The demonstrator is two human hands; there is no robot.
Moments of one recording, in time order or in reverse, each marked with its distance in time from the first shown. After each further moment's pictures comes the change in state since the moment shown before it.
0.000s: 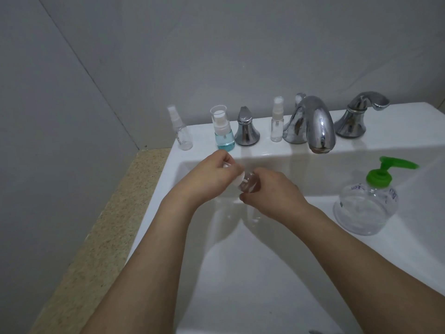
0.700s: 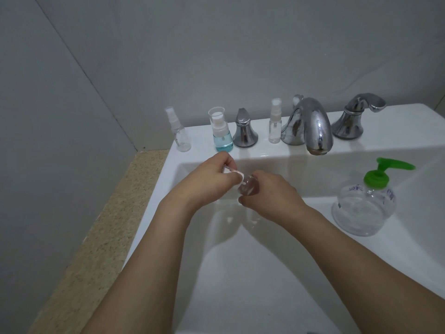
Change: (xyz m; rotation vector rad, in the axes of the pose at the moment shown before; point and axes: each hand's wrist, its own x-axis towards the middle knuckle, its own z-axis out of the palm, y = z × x) left_hand 0.000 -0.003 0.002 0.068 -0.019 0.056; right_hand 0.000 0.002 0.002 -0.005 -0.010 0.007
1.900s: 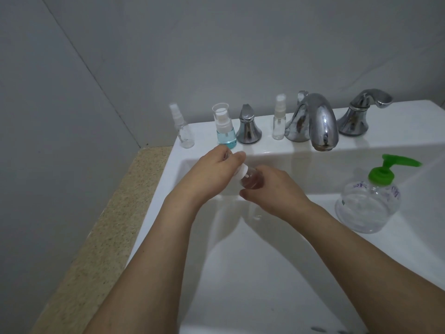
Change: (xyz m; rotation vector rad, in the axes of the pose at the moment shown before) left_hand 0.001 0.002 0.000 -0.067 0.114 -0.016; right_hand 0.000 -0.002 -0.001 0.144 -0.006 -0.002
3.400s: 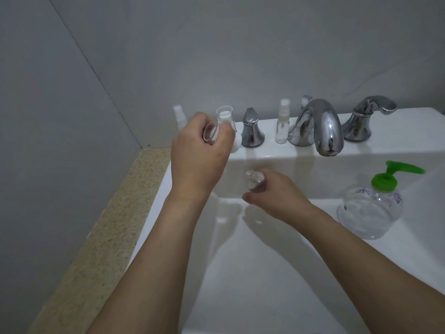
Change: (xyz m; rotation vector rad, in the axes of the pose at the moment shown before) left_hand -0.012 0.022 -0.011 -0.084 0.654 0.370; right_hand -0.001 0.000 0.000 0.109 0.023 -0.032
